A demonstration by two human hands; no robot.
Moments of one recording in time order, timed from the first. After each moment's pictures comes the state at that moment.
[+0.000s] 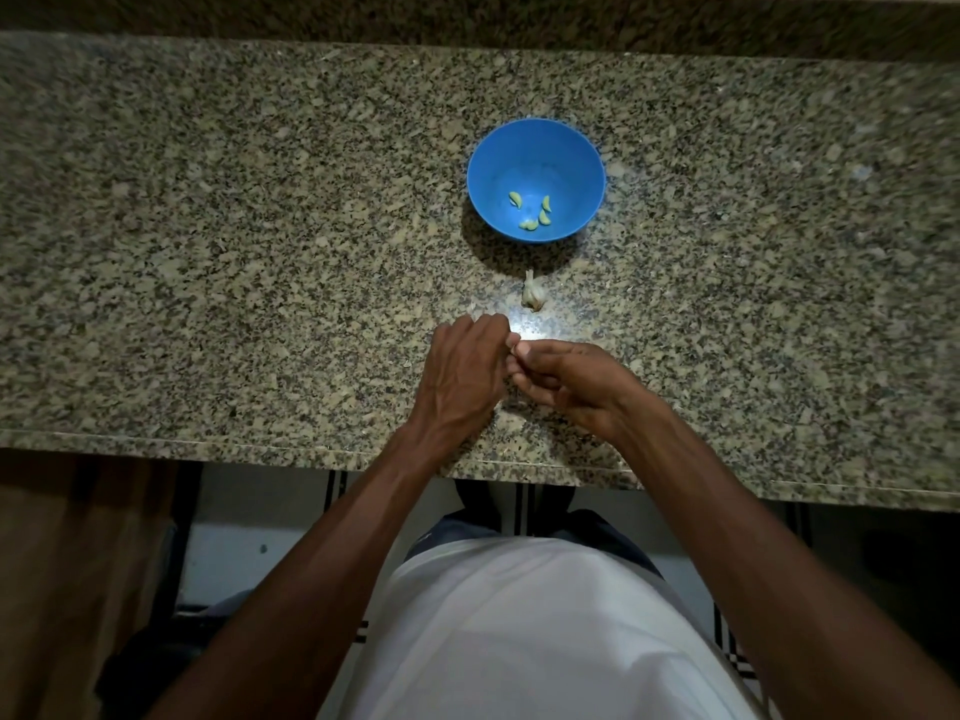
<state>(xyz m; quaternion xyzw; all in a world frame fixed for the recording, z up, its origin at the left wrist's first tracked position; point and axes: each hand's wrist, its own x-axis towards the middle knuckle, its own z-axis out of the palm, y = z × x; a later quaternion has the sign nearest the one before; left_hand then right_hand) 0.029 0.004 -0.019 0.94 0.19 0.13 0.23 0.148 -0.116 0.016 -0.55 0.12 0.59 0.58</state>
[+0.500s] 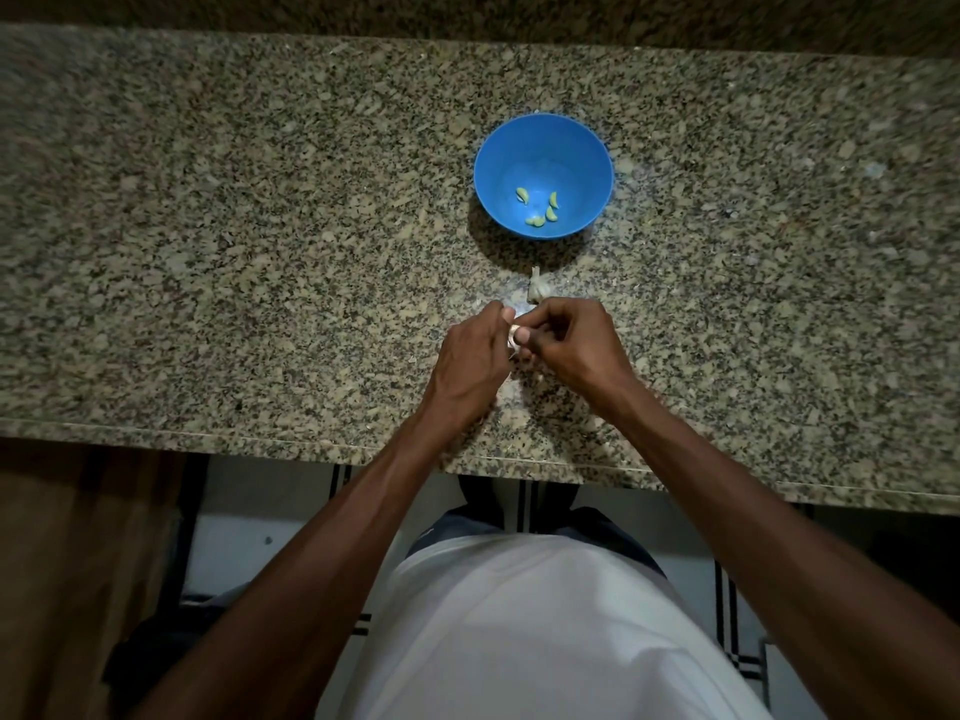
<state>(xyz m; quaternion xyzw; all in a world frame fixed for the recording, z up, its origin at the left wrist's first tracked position) 0.041 0.003 -0.007 0.86 0.31 0.09 0.40 0.156 -0.103 0.016 -0.79 -0.21 0.36 0.46</state>
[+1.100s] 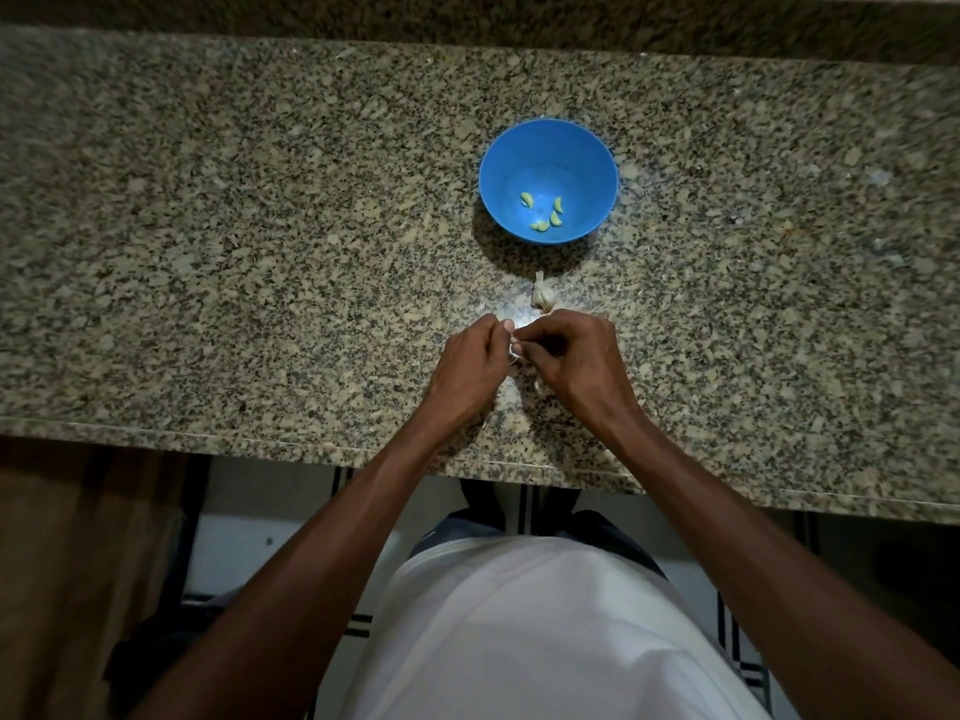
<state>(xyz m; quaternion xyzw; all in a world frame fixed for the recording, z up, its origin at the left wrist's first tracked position) 0.038 0.008 -0.005 0.80 0.36 0.02 0.49 0.146 -0.111 0.010 -0.80 -0.36 0.21 0.43</state>
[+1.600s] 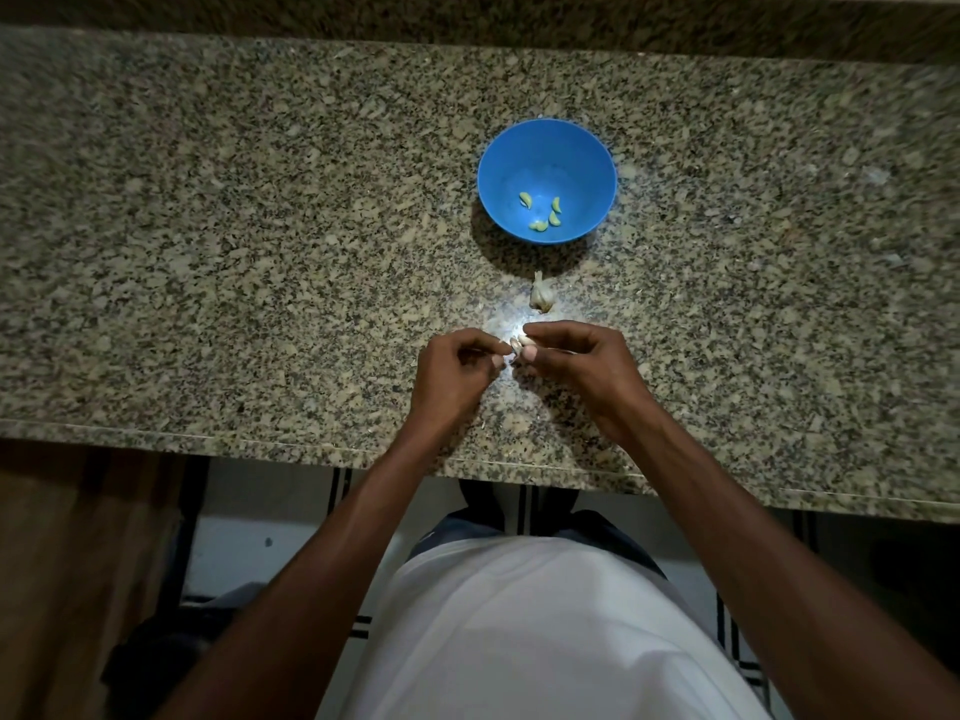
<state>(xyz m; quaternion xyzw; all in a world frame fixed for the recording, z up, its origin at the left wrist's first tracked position) 0.019 0.011 -0.010 0.72 0.41 0.07 0.56 0.153 -0.122 0.008 -0.67 -0.06 0.46 0.59</state>
